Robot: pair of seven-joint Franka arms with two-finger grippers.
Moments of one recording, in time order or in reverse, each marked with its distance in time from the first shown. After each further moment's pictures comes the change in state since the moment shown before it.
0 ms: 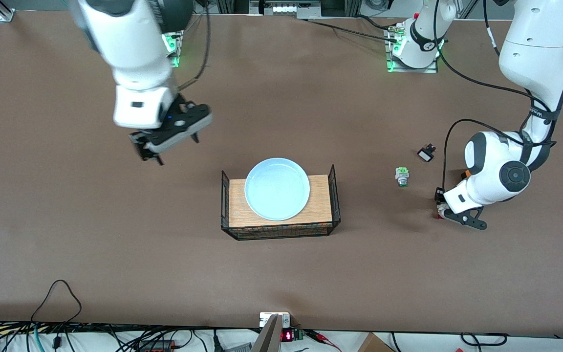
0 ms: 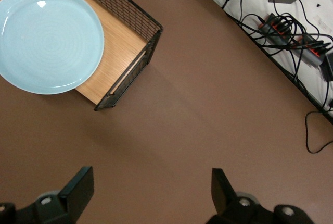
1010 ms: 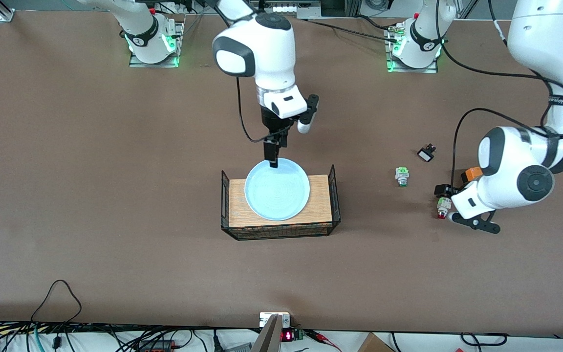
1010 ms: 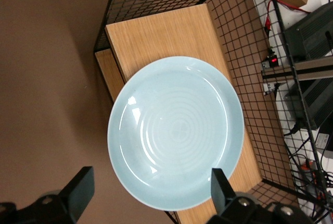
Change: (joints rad) left arm -0.050 -0.059 -0.001 0.131 0.000 -0.277 -0.089; right arm 0.346 0.236 0.015 -0.078 -0.343 0.394 0.032
